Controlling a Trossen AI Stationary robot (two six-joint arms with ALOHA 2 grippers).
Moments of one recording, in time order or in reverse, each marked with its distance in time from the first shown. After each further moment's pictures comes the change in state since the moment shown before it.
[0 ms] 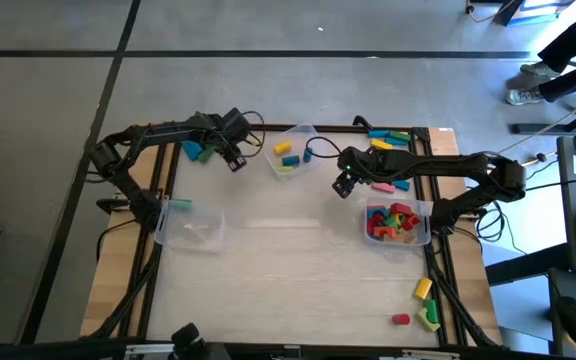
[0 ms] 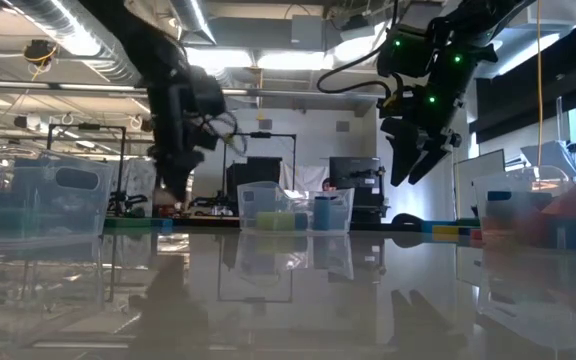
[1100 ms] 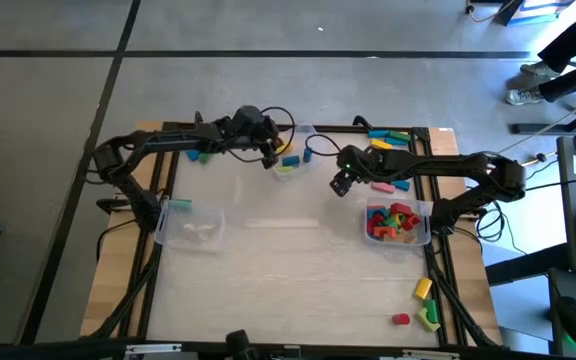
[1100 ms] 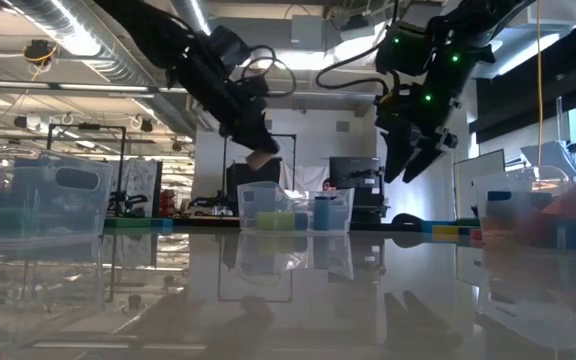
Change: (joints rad) left arm -0.161 0.006 0.027 0.612 0.230 0.068; right arm 0.000 0.002 0.000 0.049 -0.015 0.020
